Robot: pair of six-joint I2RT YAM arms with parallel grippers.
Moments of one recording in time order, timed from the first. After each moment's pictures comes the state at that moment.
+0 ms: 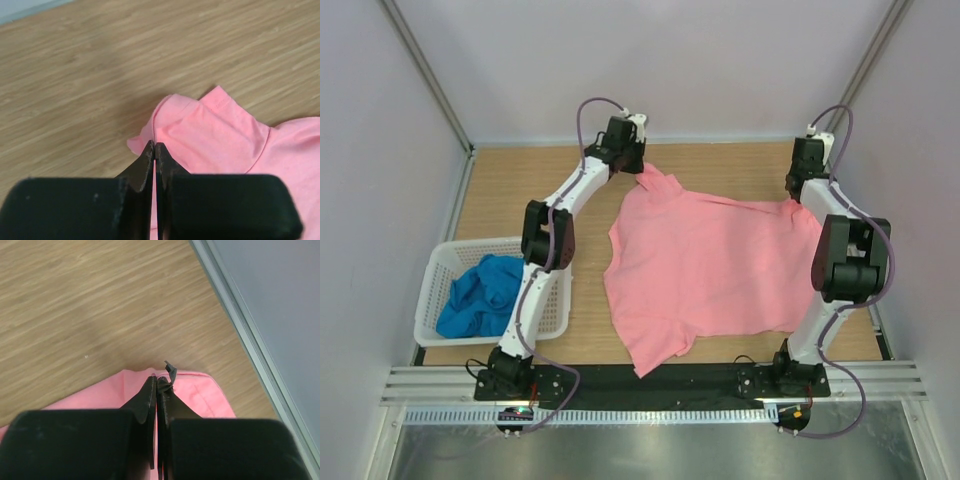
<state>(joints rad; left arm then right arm) -0.42 2.56 2.37 -0.47 0.12 -0.13 -0.11 1.82 1.31 -0.17 0.41 0.13</state>
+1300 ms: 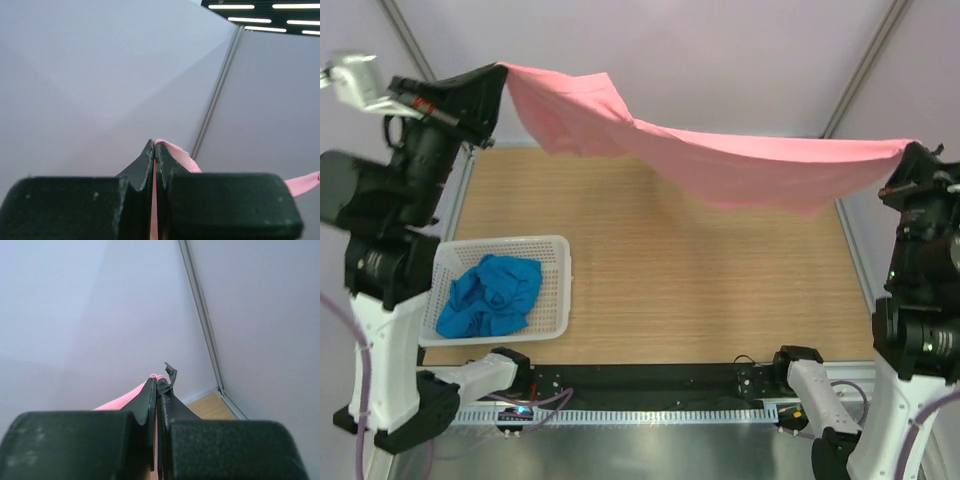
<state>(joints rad) -0.37 1.16 1.94 -0.28 0.08 -0.35 -0.13 0.80 1.57 -0.48 0.24 0.30</state>
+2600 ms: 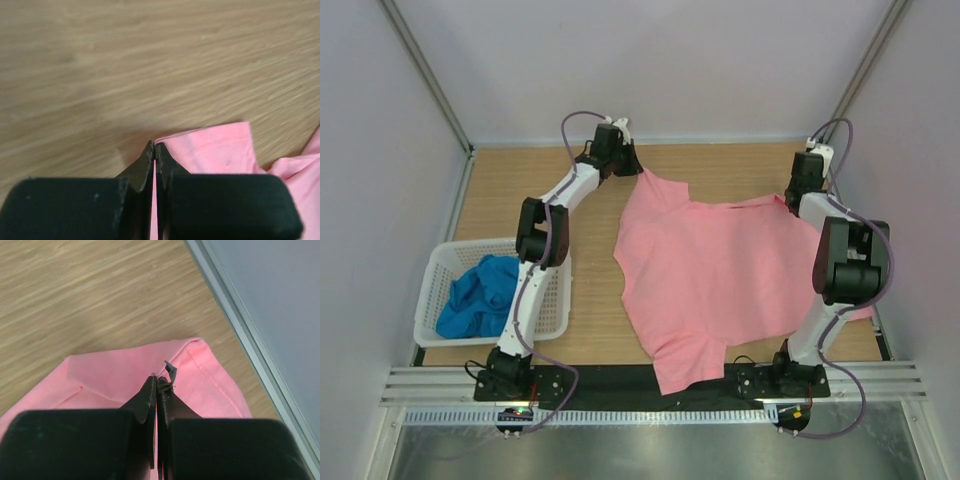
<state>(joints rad) -0.36 2.59 2.24 -0.25 0.28 -0.37 -0.13 1.82 1.18 0.00 0.42 0.11</state>
